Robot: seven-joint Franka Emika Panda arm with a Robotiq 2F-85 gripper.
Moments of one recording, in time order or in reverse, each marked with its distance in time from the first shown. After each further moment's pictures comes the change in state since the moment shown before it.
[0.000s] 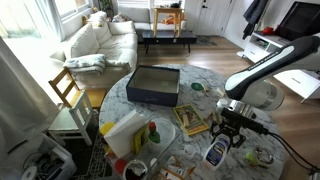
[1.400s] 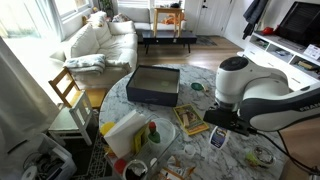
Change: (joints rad) arm 0.138 -0.200 0.075 -0.010 -1.210 0.101 1.195
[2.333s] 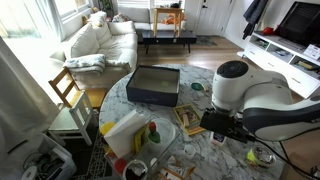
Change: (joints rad) arm 0.013 -0.018 0.058 -0.013 -0.058 0.016 0.072
